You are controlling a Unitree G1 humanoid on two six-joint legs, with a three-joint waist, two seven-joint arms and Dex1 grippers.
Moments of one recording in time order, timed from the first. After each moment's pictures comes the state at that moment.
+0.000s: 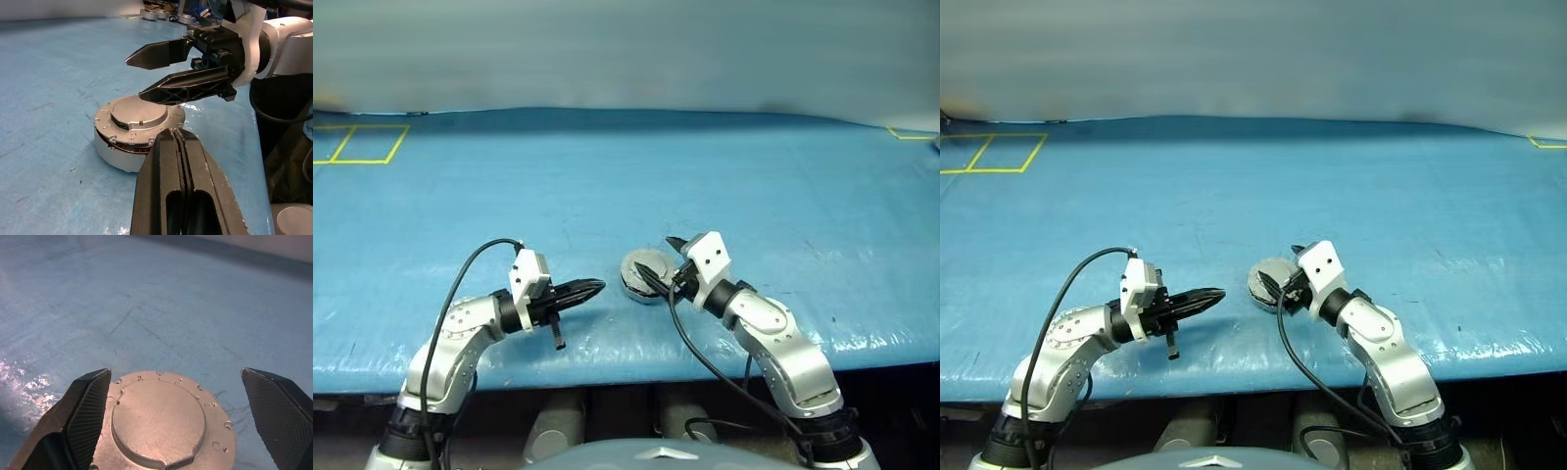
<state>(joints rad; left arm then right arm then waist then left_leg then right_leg) 0.06 0.48 -0.06 -0.31 -0.43 0.29 -0.97 -0.04 -0.35 0.19 -0.43 0.21 0.50 0.45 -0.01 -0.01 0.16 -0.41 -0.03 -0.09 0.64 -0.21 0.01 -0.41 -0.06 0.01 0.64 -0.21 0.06</state>
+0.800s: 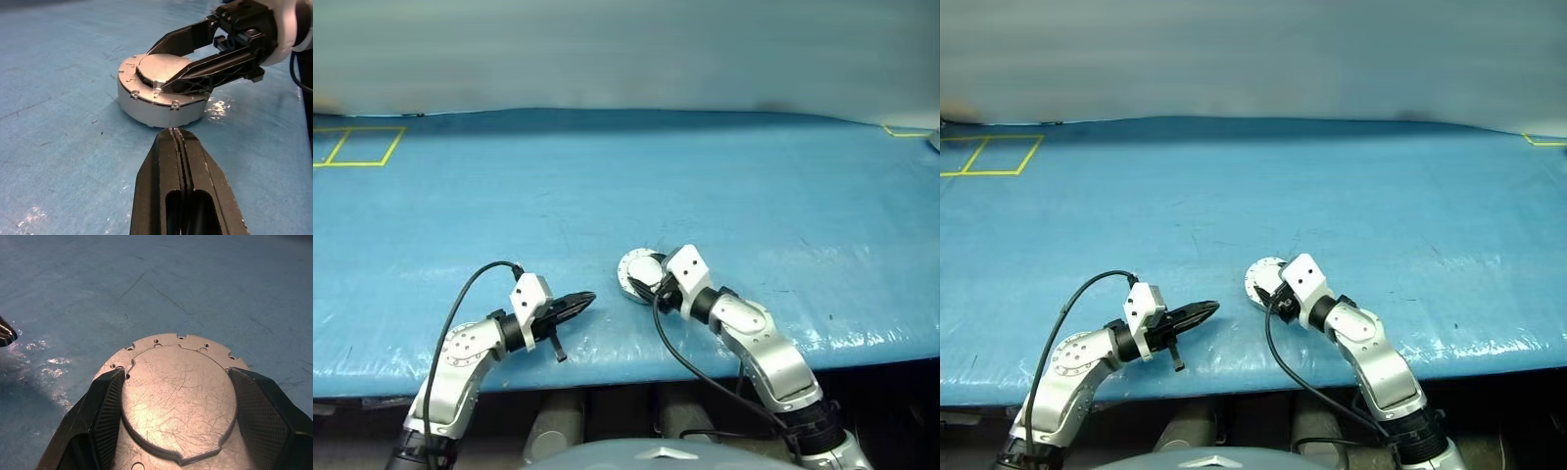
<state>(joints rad) 0.14 0.41 -0.10 -0.17 -0.28 0.06 -0.84 -0.05 -0.32 0.27 -0.31 0.11 0.45 0.48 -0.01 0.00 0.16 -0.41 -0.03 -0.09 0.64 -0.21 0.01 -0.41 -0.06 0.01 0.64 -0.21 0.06</state>
